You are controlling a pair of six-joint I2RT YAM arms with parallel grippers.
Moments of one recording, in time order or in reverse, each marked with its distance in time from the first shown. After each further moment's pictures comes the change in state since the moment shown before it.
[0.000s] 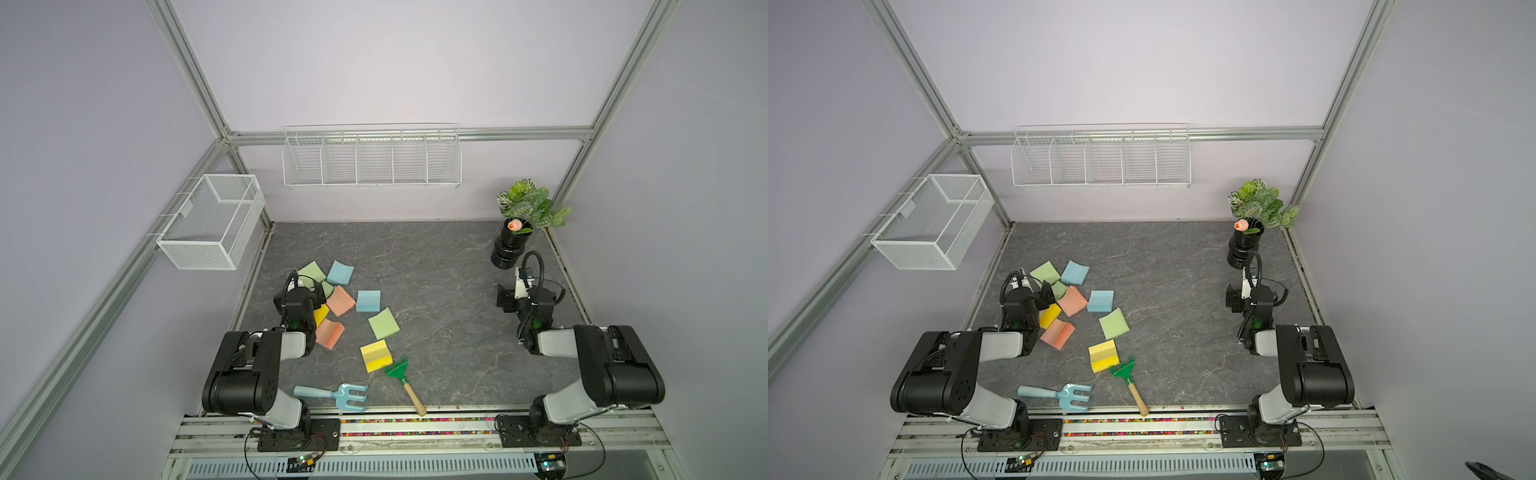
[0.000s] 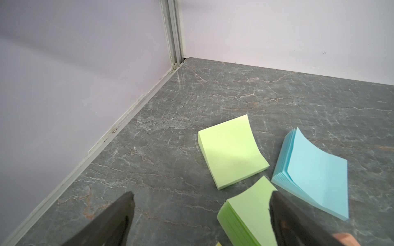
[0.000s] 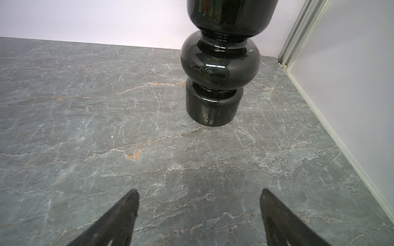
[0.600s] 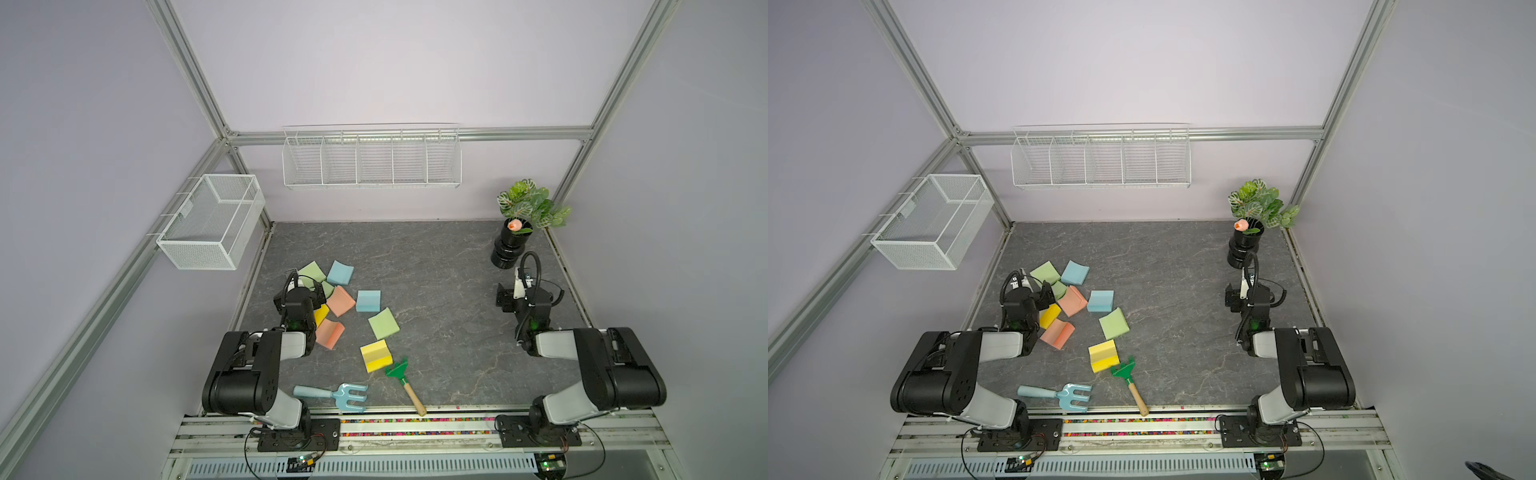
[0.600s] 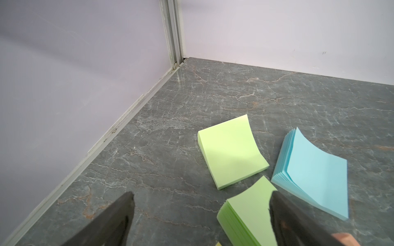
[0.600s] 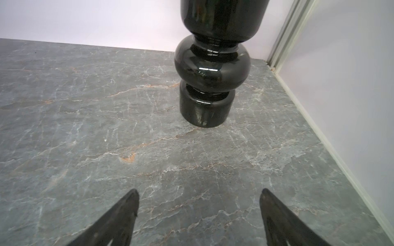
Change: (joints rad) left arm 0.000 0.000 0.000 0.000 0.004 0.000; right arm 0.061 -0.052 -0.013 -0.016 0.155 0.006
